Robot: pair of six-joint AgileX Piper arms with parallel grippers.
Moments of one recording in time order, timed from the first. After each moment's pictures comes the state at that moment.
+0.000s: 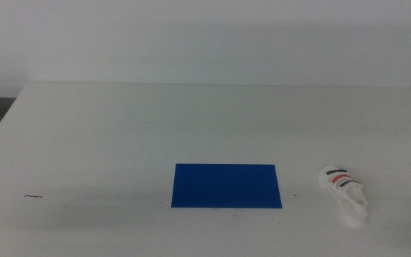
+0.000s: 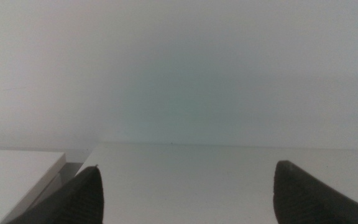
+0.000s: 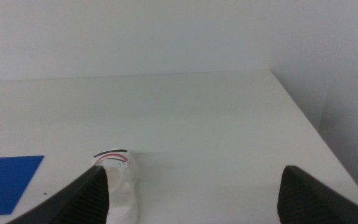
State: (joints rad) left arm -0.01 0.00 0.00 0.00 0.04 -0.08; right arm -0.04 0.00 0.00 0.01 0.27 0.02
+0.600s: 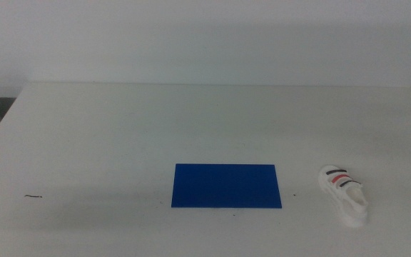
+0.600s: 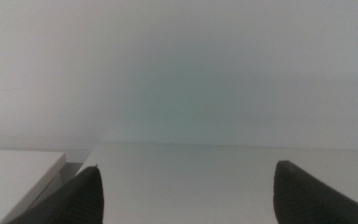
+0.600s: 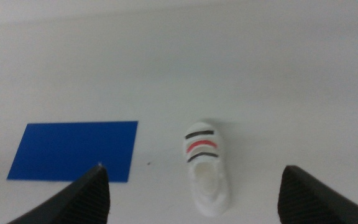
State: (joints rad) left arm -0.01 0.00 0.00 0.00 0.04 -0.08; right arm 0.09 0.73 -0.78 0.15 0.78 0.04
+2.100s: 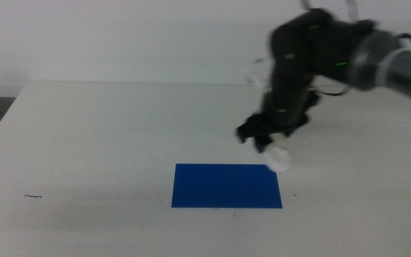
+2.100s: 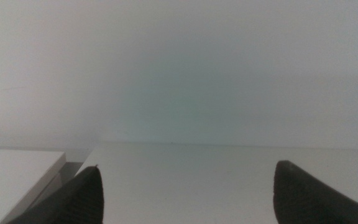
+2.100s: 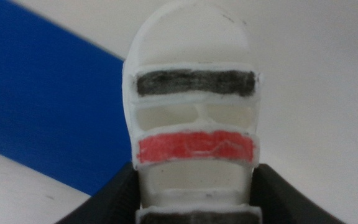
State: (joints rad) left arm -0.01 0.00 0.00 0.00 0.04 -0.08; right arm 0.56 2.01 -1.70 -0.15 1.15 0.10
